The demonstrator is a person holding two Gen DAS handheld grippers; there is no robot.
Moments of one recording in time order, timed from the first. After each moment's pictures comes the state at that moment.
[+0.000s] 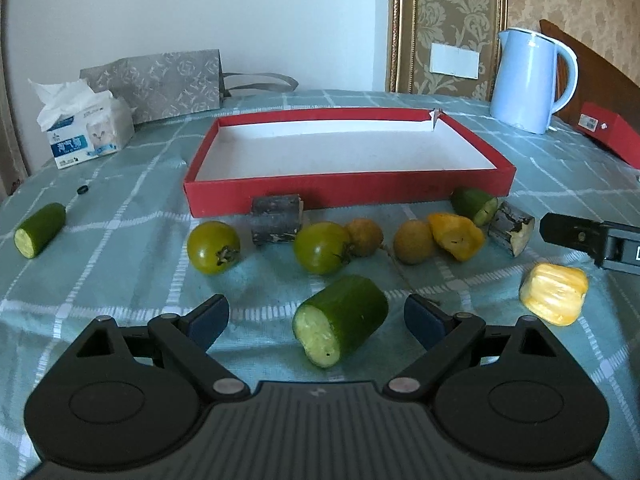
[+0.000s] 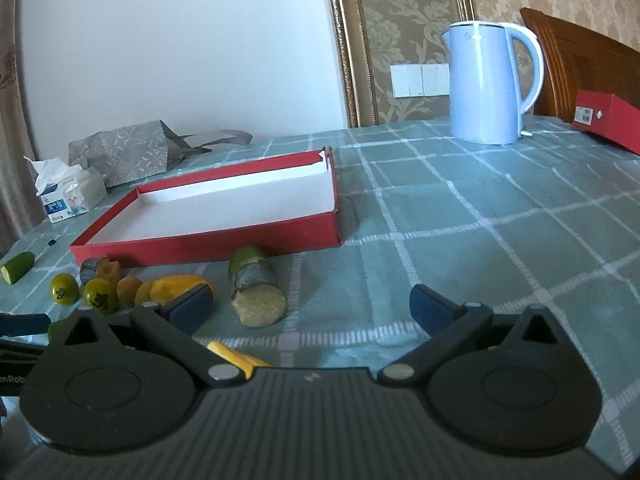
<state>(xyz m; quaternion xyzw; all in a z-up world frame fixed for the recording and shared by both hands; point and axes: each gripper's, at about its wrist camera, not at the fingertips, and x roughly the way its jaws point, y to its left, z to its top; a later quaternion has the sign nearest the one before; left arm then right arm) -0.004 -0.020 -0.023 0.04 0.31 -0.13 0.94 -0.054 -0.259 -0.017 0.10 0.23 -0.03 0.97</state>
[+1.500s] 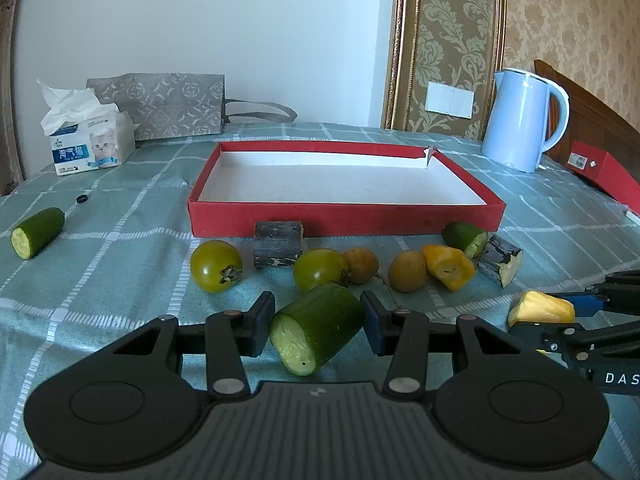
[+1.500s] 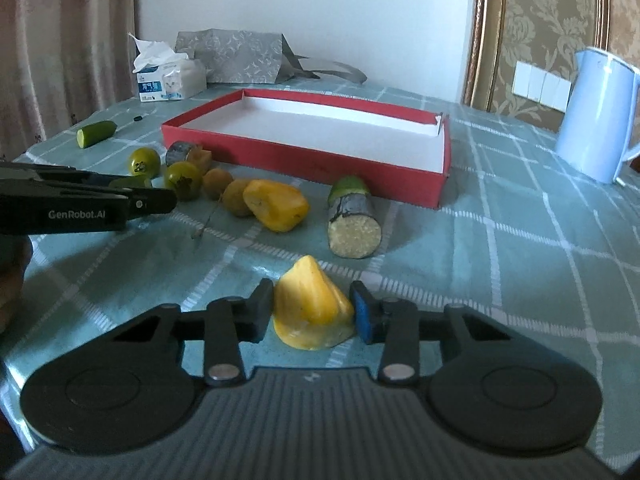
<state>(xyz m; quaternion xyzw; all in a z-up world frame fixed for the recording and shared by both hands) -0.011 -0.008 -0.022 0.01 0.26 -0.14 0.95 -0.059 -0.226 -0.022 -0.04 0.31 0.12 0.94</state>
